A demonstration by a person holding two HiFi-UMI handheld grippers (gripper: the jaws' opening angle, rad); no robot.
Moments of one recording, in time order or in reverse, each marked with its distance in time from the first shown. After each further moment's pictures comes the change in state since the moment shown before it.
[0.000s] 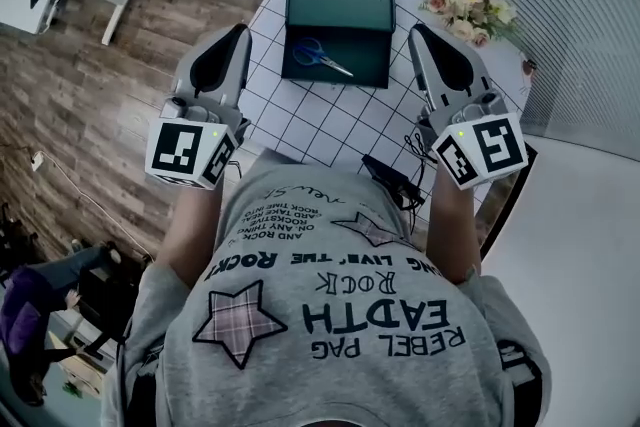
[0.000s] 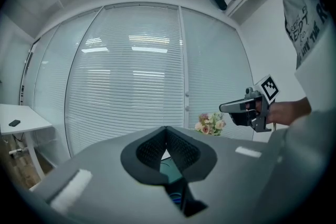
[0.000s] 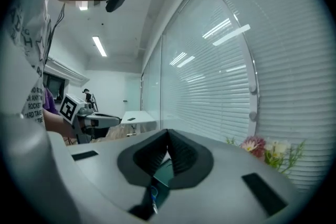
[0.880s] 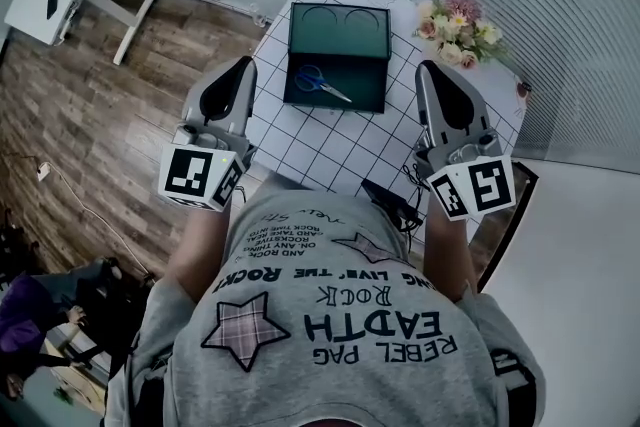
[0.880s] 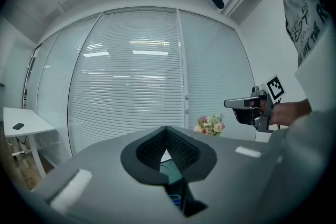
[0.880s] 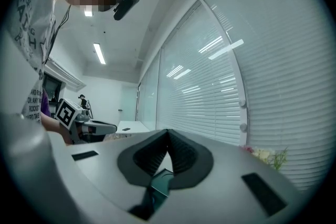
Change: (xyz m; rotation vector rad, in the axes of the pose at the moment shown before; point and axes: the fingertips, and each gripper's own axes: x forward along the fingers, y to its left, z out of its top) left arm -0.014 -0.014 0.013 0.019 -0.031 0.037; right arm -0.037 0.000 0.023 -0.026 -0.146 -0.065
